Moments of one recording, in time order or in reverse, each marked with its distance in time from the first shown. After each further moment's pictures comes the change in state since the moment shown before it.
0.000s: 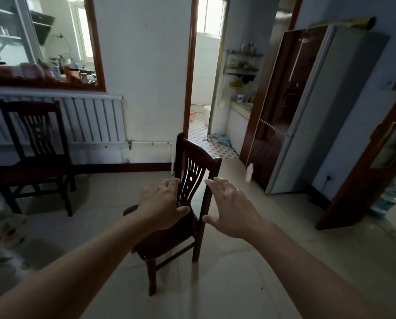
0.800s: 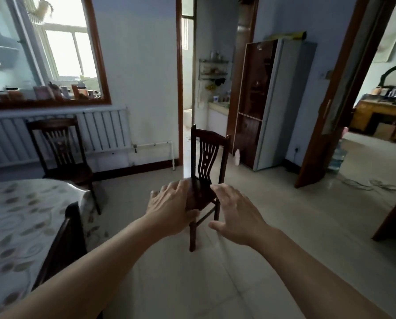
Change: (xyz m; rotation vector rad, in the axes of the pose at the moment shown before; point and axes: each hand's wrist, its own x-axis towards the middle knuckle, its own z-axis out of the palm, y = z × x) left_hand -0.406 -0.250 -0.110 0.005 0.061 0.287; right_hand -0.260 -0.451 0.025 0.039 0.092 0.220
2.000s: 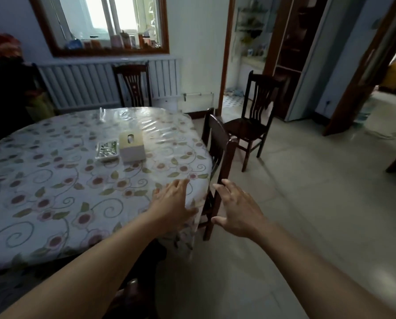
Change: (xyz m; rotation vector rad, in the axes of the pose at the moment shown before) left_hand -0.618 -0.375 -0.123 -0.015 -0.211 -0.119; right_hand -0.357 -0.615 0.156 -0.004 -0.233 0.039
